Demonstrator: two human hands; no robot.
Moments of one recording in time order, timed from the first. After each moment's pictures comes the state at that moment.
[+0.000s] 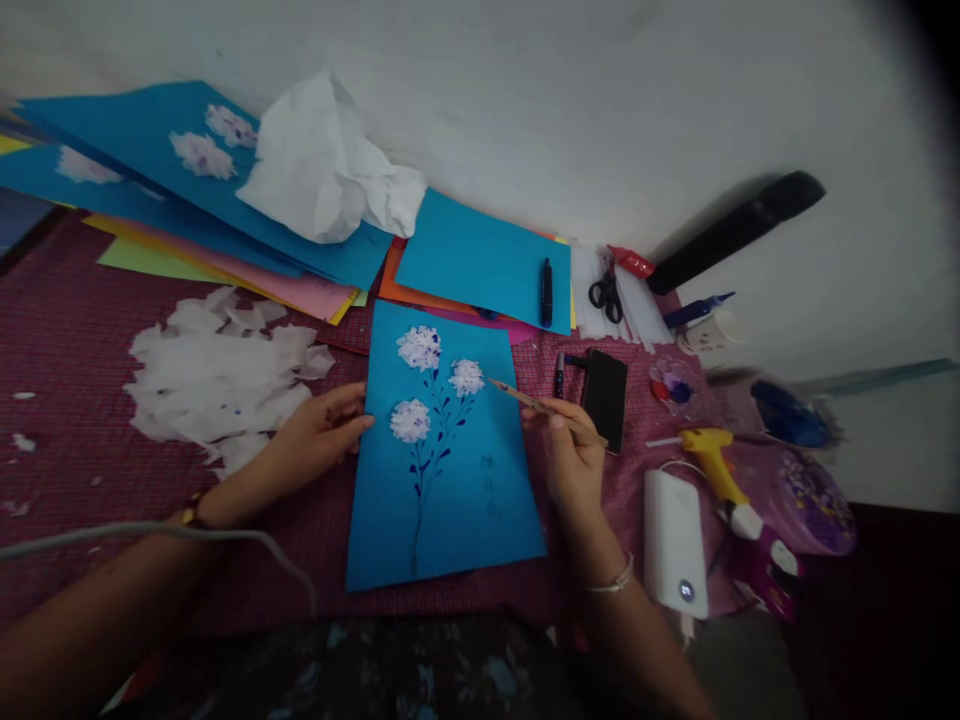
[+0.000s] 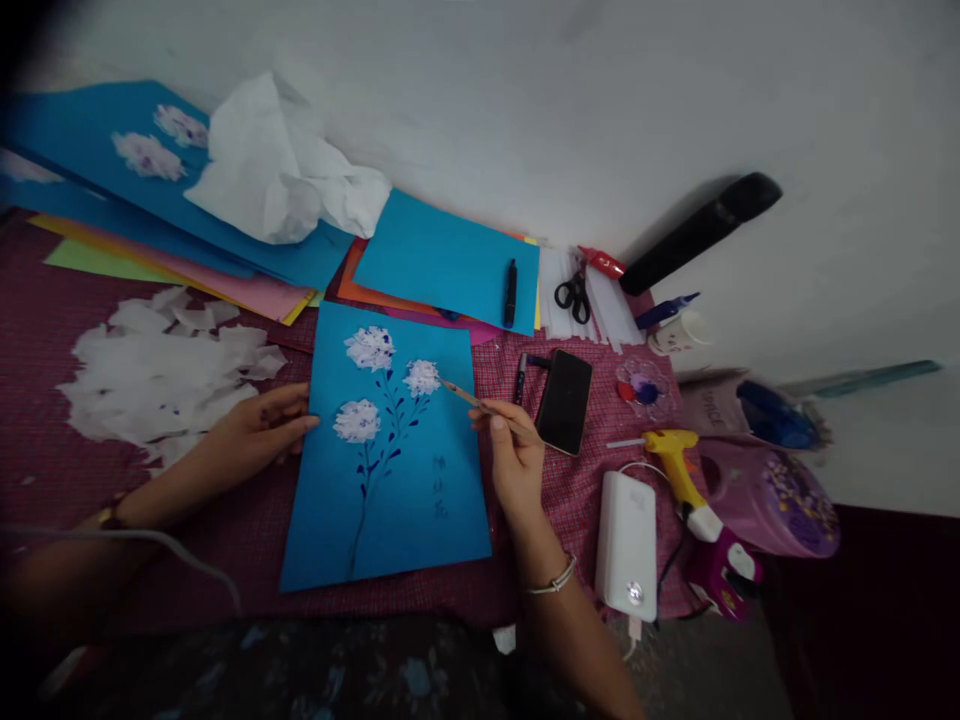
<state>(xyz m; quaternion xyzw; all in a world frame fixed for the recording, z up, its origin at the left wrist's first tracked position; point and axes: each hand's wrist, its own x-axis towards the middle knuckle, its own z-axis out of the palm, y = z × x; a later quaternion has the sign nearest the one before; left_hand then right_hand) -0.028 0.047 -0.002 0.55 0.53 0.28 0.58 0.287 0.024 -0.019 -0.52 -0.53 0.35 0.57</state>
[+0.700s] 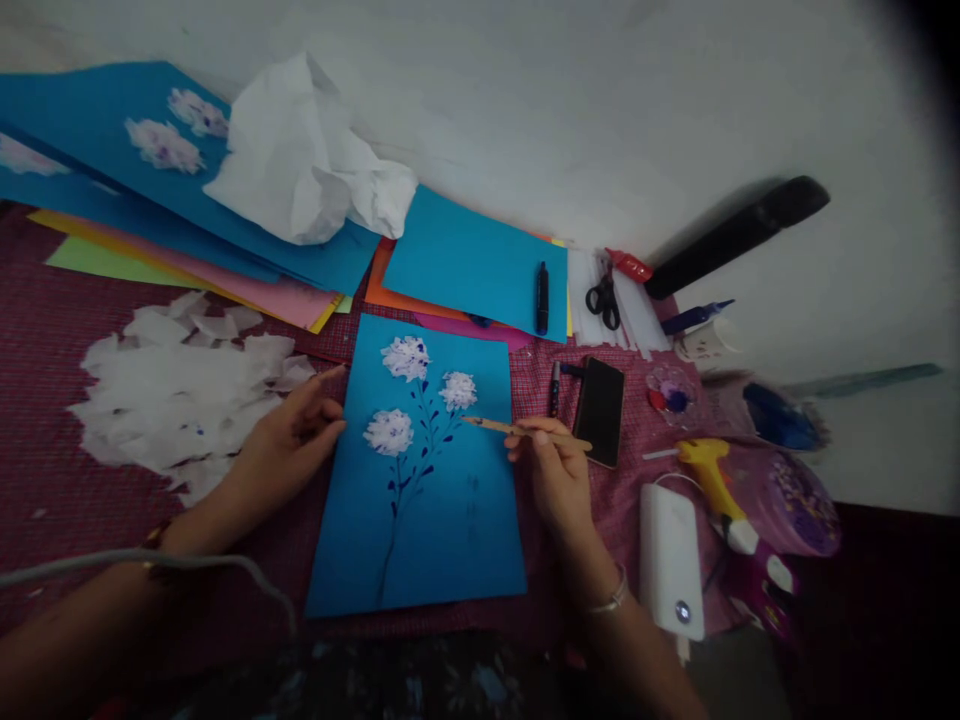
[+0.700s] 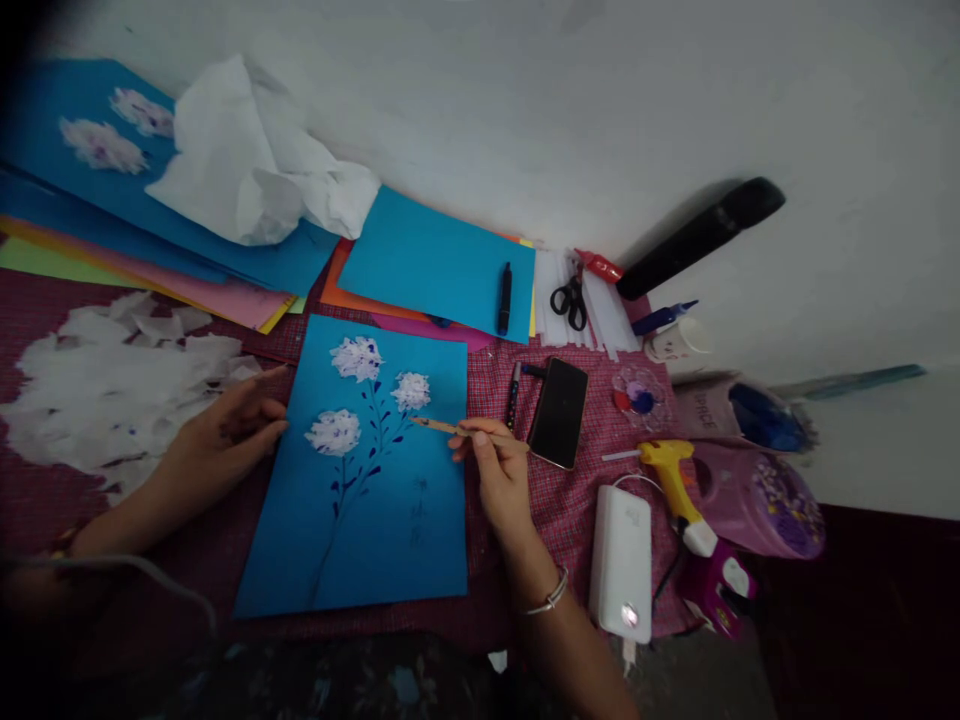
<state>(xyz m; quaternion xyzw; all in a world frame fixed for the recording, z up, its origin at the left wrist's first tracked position) -0.033 0.047 -0.011 0.53 0.61 0.33 0.48 0.288 0.025 -0.025 -0.52 -0.48 0.47 0.53</state>
